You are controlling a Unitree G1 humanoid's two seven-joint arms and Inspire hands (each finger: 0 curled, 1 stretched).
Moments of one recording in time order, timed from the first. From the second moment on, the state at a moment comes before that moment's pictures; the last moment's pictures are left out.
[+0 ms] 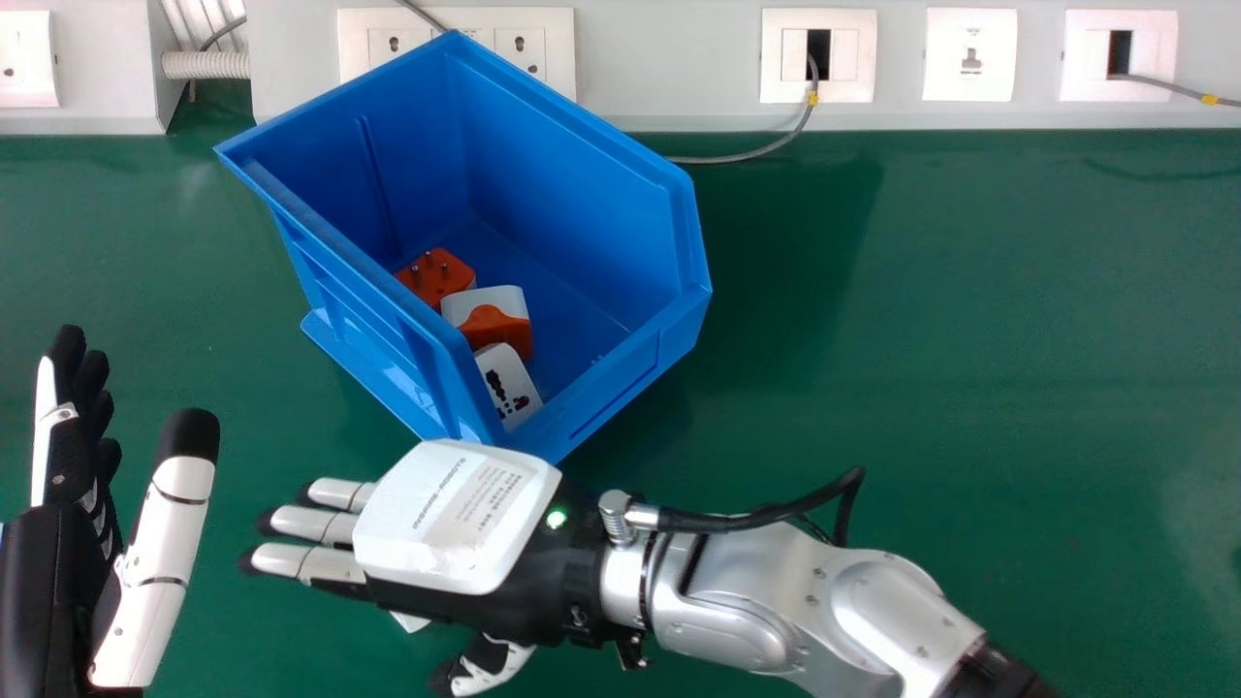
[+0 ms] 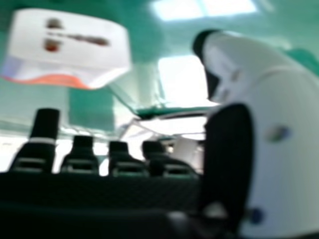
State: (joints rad) left arm 0.60 0.02 0.26 -0.55 0.04 -0.17 -0.02; right arm -0.61 -0.13 0.76 0.39 -1.03 -0.42 0.18
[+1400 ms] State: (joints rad) left arm 0.61 0.01 0.26 -0.56 0.04 -0.17 -0.01; right arm -0.74 -0.05 0.86 0.64 -1.07 -0.34 0.08
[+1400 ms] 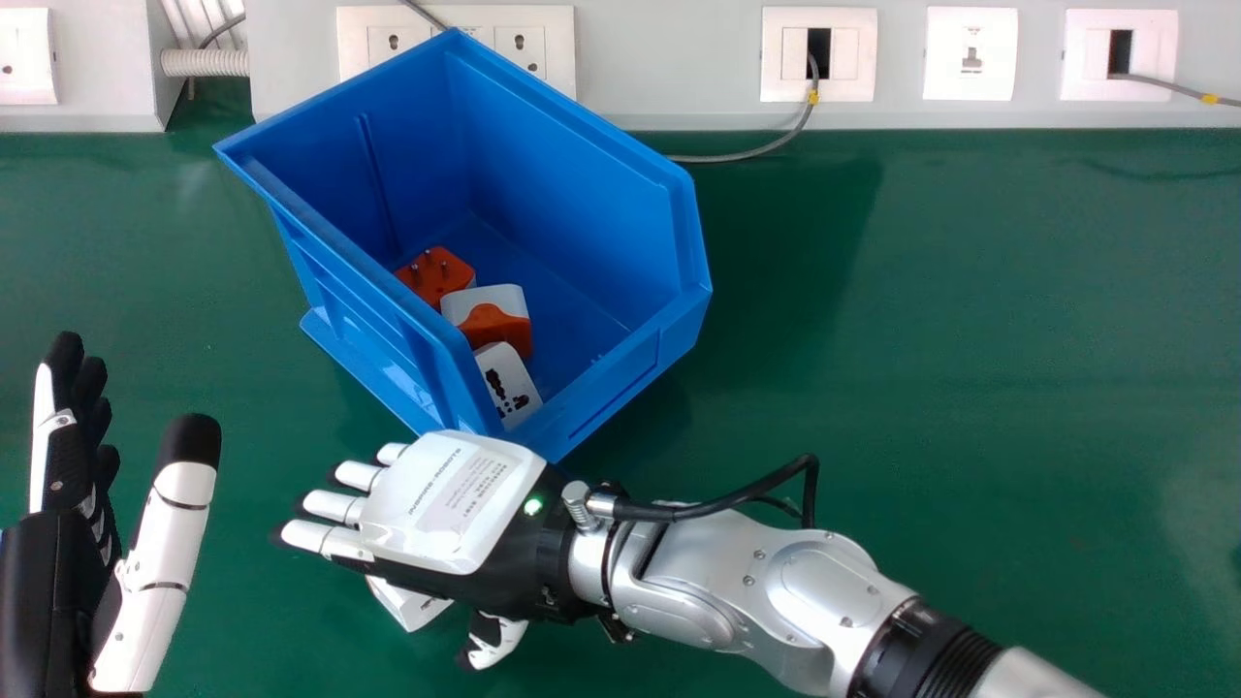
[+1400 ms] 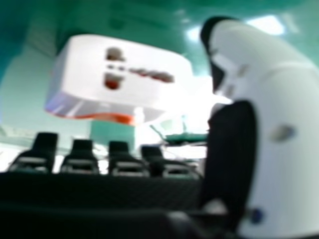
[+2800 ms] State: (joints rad) left arm 0.66 -0.01 0.24 -0.59 0.06 -0.16 0.00; right arm -0.83 0.04 0.88 0.84 -1.06 -0.31 0.02
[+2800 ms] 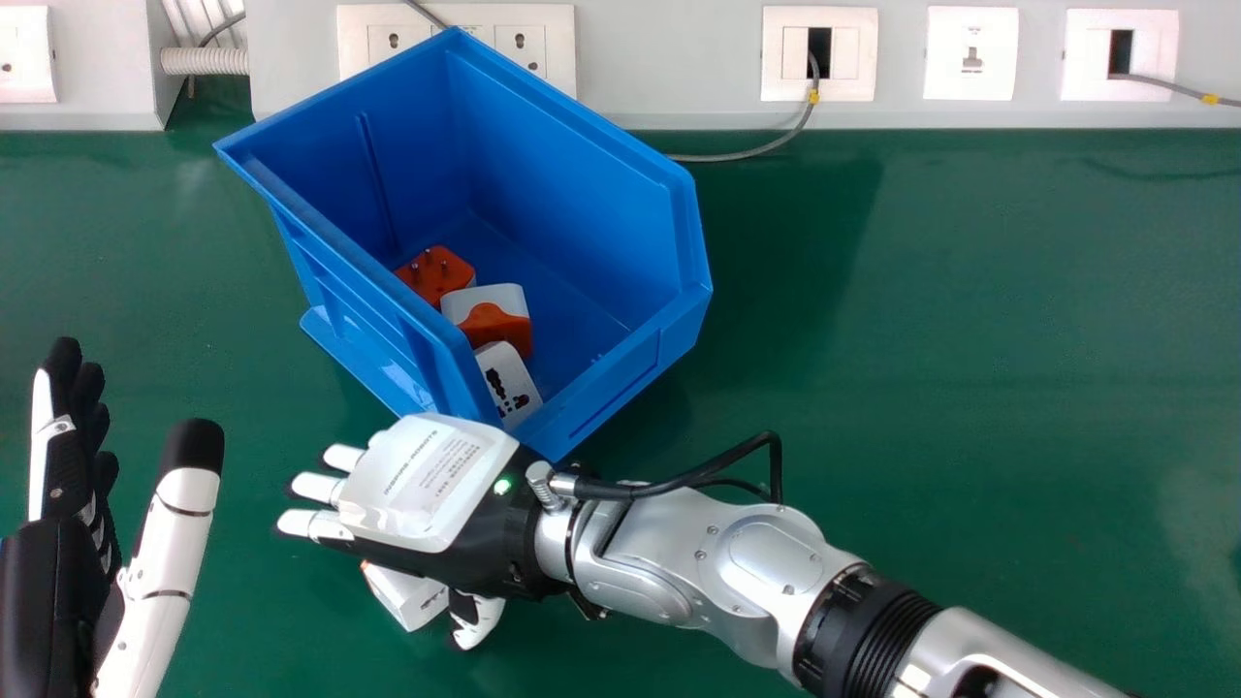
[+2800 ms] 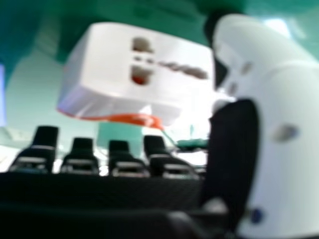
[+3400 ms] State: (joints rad) left arm 0.66 -0.01 0.24 -0.61 0.04 -0.16 0.00; right arm -0.83 0.05 0.88 0.86 -1.03 -0.30 0.02
